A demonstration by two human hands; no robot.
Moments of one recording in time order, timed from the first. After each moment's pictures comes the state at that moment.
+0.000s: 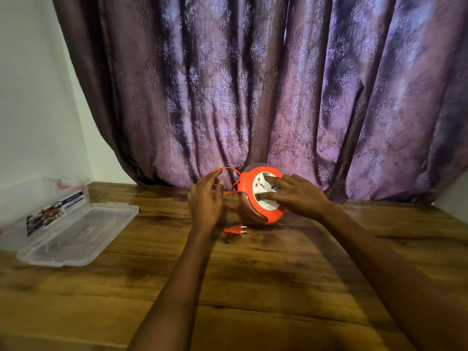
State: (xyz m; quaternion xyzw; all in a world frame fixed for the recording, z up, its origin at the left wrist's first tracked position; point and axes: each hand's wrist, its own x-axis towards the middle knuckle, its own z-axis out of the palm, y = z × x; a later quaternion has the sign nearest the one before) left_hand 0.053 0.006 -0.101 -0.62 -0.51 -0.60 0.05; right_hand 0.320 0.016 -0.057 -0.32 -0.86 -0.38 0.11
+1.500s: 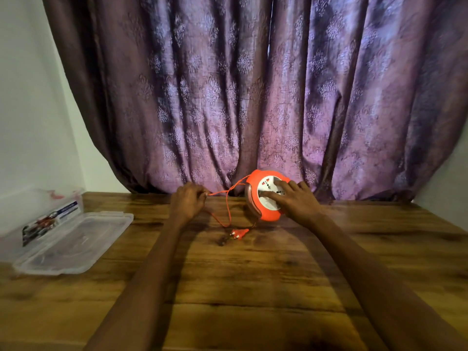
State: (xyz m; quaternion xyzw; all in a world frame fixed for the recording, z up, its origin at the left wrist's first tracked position) left_hand 0.006 0.025 -0.081 -0.72 -0.59 -0.37 0.04; right_hand 0.327 -0.009 -0.069 -0.52 -0.78 -0.34 0.06
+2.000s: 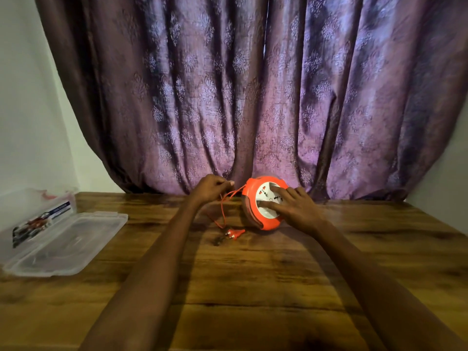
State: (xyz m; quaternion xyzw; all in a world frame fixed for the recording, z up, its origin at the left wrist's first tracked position) left_hand 0.059 0.044 -0.049 -0.77 -0.47 -0.37 -0.22; right_hand 0.347 -0.015 -0.085 -0.44 -0.82 -0.36 0.08
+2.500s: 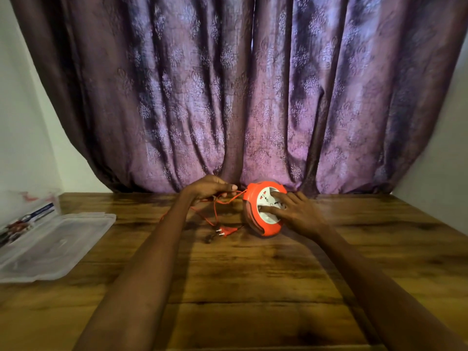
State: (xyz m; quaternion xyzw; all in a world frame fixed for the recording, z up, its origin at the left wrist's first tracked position) left_hand 0.082 0.043 -0.043 -0.73 -0.42 -0.31 -0.44; right_hand 0.369 -0.036 -0.101 -0.45 -0.81 -0.35 0.10
